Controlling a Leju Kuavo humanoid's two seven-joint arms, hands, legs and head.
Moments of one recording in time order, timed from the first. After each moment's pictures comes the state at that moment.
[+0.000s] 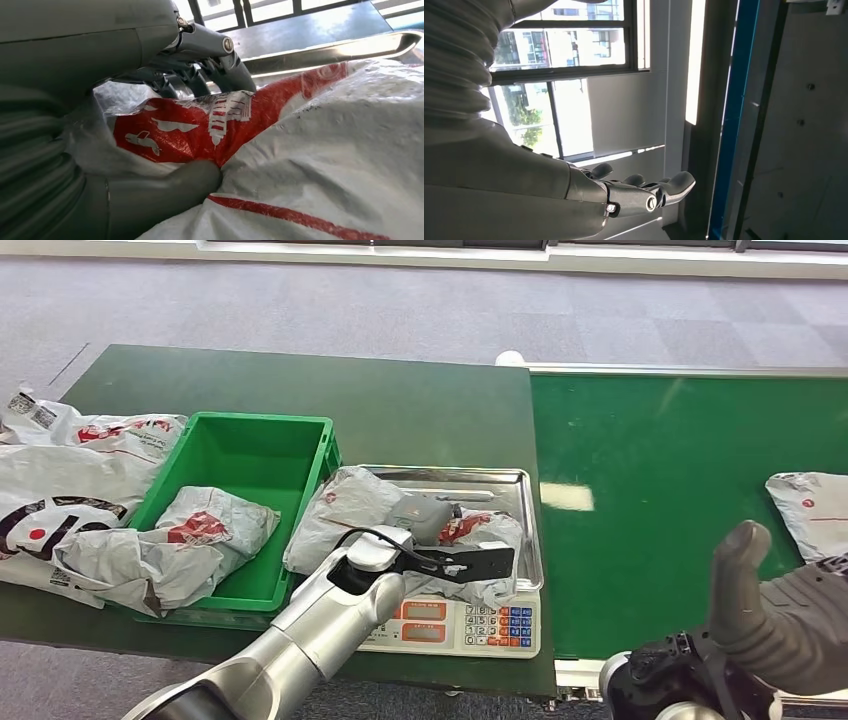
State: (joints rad) left arm -0.70 -0.36 -0.65 -0.64 -1.04 -0.20 0.12; right arm 0.04 0.12 0.22 -2.19 0.38 -0.70 -0.70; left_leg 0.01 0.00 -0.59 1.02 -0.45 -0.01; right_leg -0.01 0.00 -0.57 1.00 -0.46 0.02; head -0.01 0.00
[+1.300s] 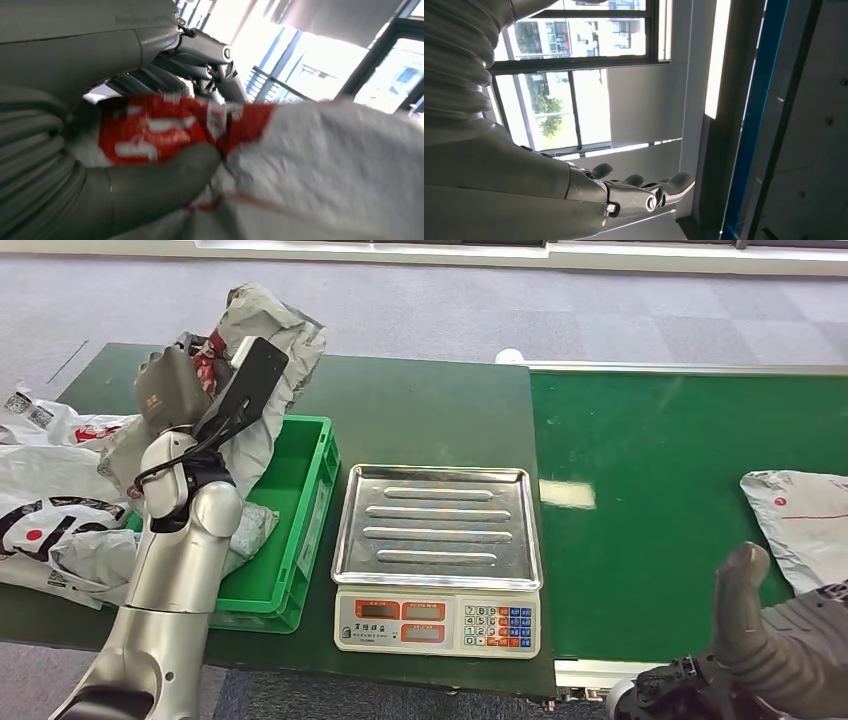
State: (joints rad) left arm -0.68 -0.12 -0.13 -1.18 -1.13 0.25 0.27; right arm 0.14 0.13 0.19 -2.21 0.37 -0.70 -0.70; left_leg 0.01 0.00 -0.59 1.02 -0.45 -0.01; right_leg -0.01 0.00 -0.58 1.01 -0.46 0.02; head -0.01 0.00
